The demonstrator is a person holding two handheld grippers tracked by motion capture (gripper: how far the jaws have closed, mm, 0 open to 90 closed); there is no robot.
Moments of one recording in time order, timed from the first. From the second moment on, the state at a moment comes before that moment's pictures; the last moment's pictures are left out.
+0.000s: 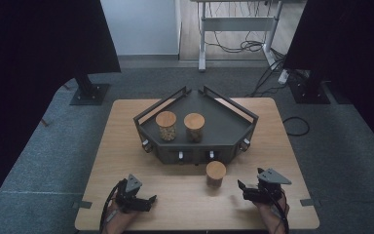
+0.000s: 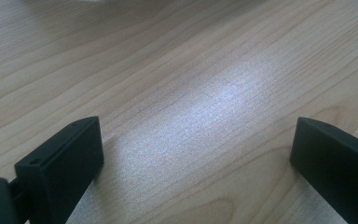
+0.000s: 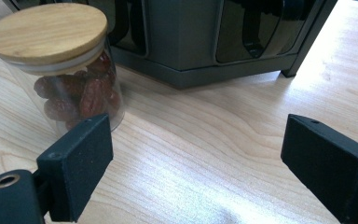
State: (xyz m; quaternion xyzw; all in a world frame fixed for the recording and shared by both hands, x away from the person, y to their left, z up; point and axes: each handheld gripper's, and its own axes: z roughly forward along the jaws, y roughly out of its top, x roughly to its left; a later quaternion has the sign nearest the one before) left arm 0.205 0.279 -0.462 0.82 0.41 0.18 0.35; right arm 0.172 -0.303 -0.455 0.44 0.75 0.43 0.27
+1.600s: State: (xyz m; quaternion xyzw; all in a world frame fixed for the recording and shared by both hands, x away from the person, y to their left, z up) left arm 0.205 0.279 -0.462 0.82 0.41 0.18 0.35; right arm 0.166 -0.295 -0.435 0.40 0.73 0.48 0.27
